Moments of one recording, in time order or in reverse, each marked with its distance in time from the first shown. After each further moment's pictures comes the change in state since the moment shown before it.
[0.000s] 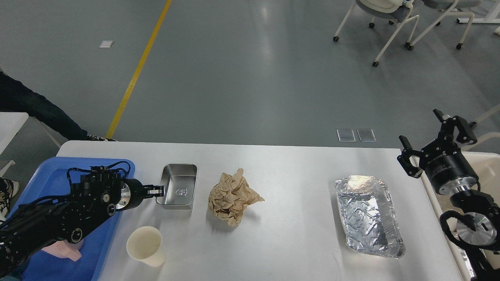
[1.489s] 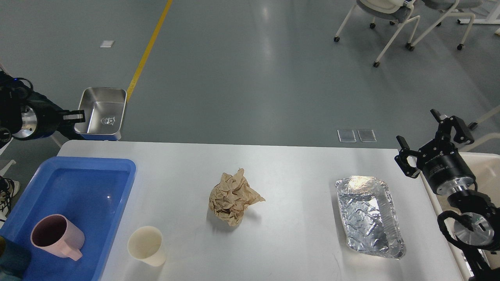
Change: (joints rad) left arm -0.179 0.512 -0.018 -0.151 -0.165 -0.089 -0.018; right arm 0.000 0.009 -0.012 0.006 0.000 -0.005 -0.001
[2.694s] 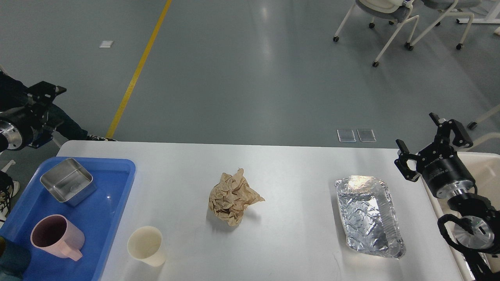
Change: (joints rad) left arm 0.169 -0.149 -0.376 0.085 -0.951 0.211 -0.022; right arm -0.015 -0.012 -0.013 0.004 -0.018 0.002 0.001
